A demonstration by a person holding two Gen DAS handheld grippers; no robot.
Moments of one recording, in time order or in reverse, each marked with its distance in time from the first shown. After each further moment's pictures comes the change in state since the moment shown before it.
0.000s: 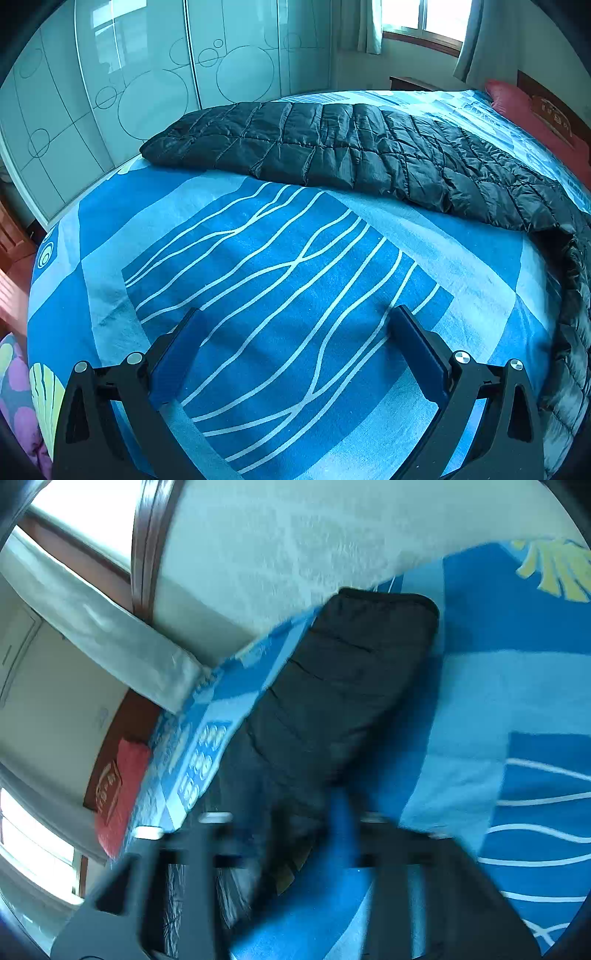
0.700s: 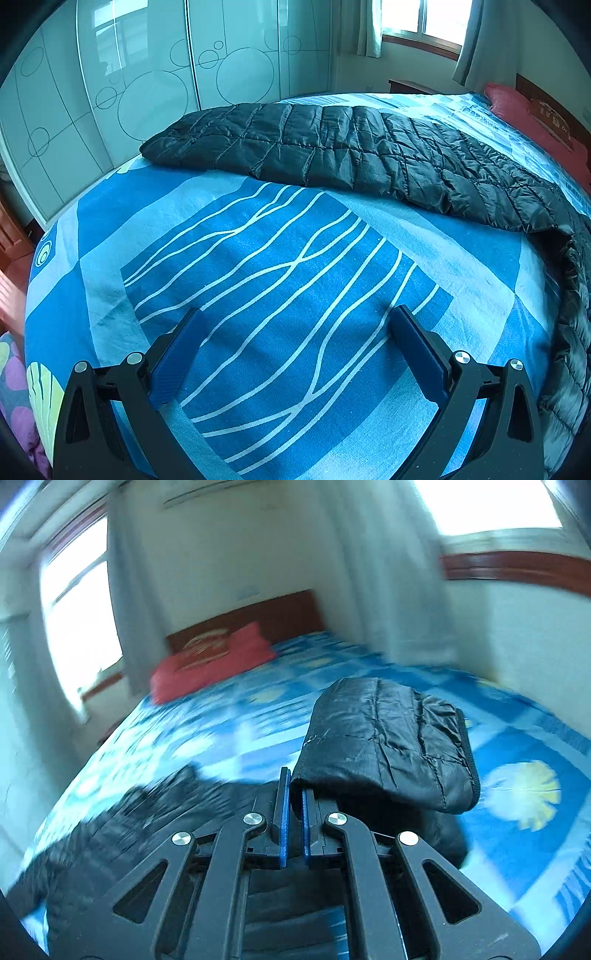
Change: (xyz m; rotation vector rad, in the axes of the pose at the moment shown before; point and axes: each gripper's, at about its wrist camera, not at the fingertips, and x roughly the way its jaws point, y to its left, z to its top) left arm 0.003 0.003 0.000 -0.010 -0.013 -0.014; right arm -0.080 0.279 -0.229 -0.846 0.099 0.273
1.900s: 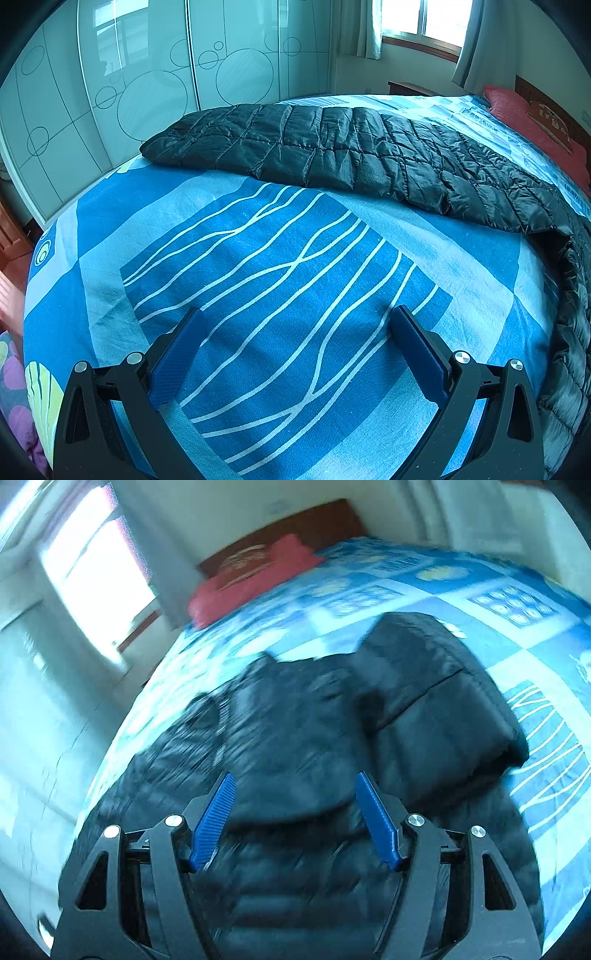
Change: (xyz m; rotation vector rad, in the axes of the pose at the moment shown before) left arm -0.002 0.001 -0.003 -0.003 -0.006 -0.003; right arm 0.043 0.050 -0.056 0.171 0.329 0.122
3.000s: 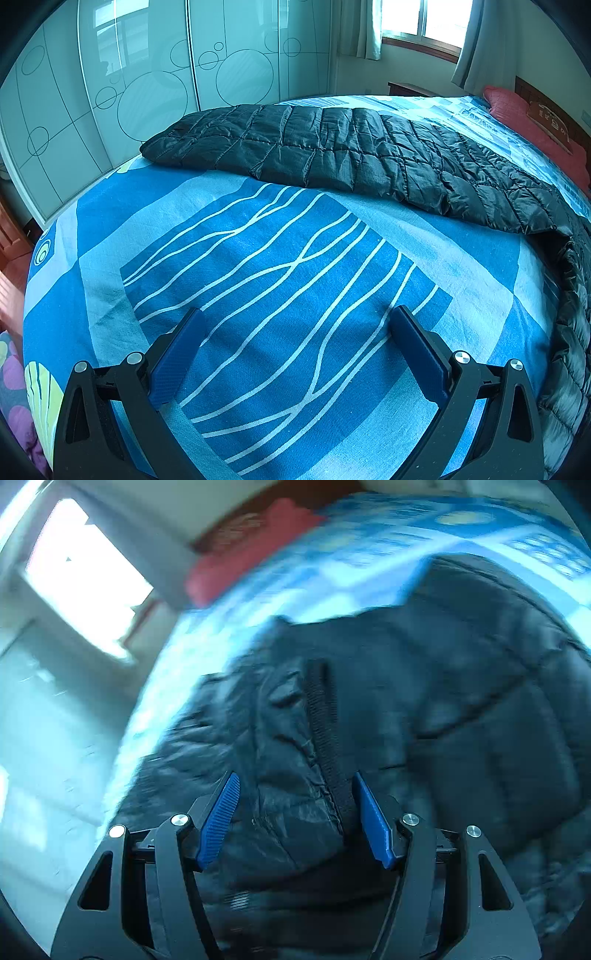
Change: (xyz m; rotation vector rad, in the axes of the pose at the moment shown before) left arm 0.000 0.000 0.000 -0.001 -0.003 -0.001; right arm 0.055 0.042 0.001 -0.001 0.120 0.198
